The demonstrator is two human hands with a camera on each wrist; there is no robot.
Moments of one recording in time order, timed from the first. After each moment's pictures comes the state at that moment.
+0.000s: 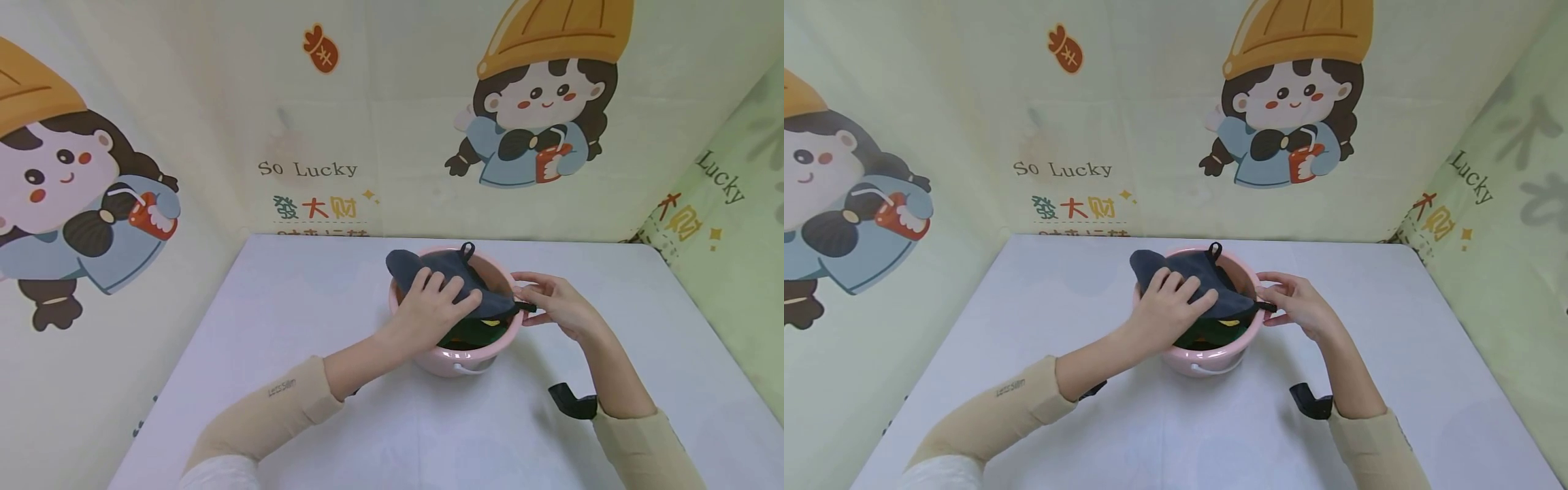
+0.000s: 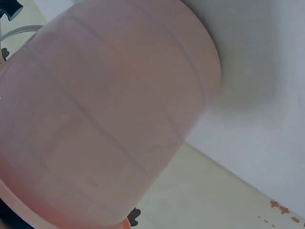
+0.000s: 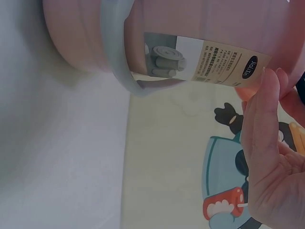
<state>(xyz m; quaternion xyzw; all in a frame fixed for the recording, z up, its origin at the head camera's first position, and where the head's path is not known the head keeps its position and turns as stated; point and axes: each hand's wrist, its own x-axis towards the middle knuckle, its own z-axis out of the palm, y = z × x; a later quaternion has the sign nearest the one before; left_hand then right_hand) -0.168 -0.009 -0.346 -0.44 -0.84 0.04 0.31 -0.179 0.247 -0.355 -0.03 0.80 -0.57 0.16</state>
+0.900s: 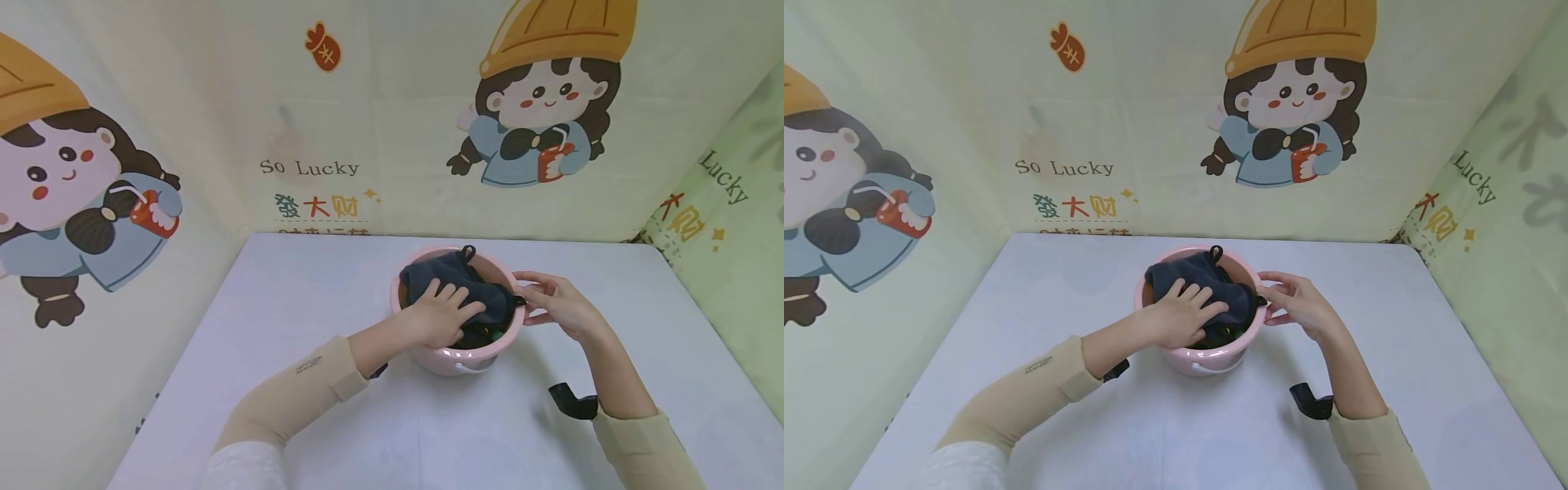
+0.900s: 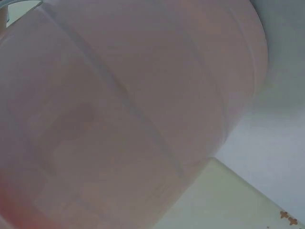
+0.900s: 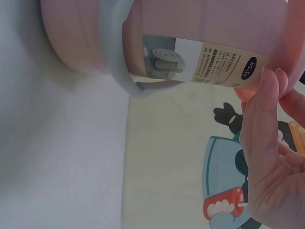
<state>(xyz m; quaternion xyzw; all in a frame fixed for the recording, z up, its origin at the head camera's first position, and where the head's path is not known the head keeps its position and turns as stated) -0.186 0.017 -0.346 -0.42 -0.89 0.14 -0.12 -0.180 0.249 -0.358 -0.04 0.80 -0.57 0.16</state>
